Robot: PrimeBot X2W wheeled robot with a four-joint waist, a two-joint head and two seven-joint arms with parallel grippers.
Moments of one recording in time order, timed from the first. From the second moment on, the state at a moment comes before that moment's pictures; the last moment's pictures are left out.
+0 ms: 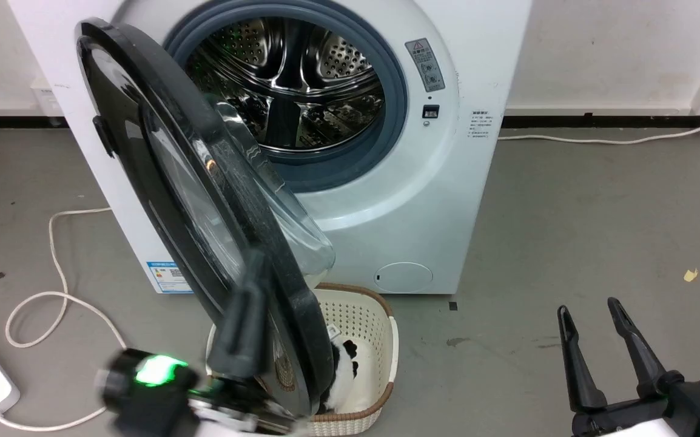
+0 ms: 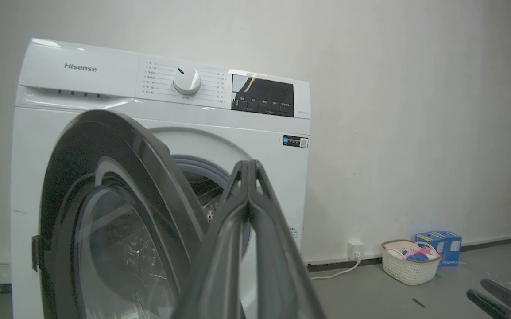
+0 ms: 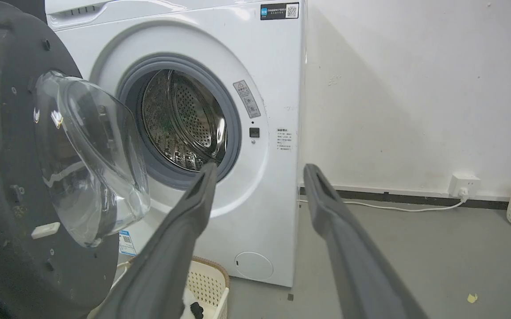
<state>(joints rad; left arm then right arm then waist) 0.04 0.05 -0.24 -0.41 -0.15 0.00 -0.22 0.10 -0.06 0.00 -0.08 0.11 0.13 -0.26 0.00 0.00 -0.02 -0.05</state>
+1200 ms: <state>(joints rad) 0.04 0.07 -0.39 0.01 -0.23 0.07 -0.10 0.10 -0.05 0.02 -0.04 0.12 0.13 -0.26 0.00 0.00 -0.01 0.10</state>
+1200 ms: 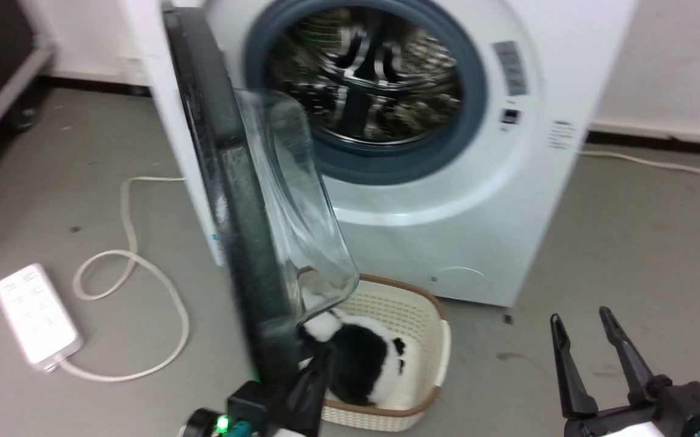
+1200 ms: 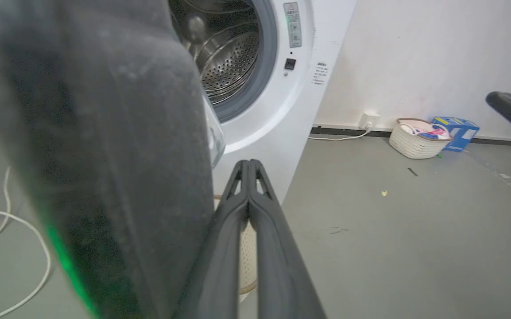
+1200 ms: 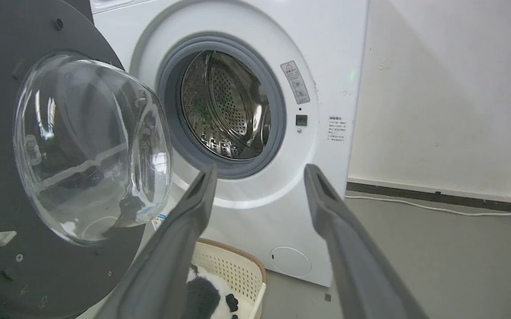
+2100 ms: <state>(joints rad) -0.03 0.37 0.01 0.06 -0.38 0.14 0.00 0.06 -0.05 0.06 -0.04 0.07 0.13 -0.26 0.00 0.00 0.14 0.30</state>
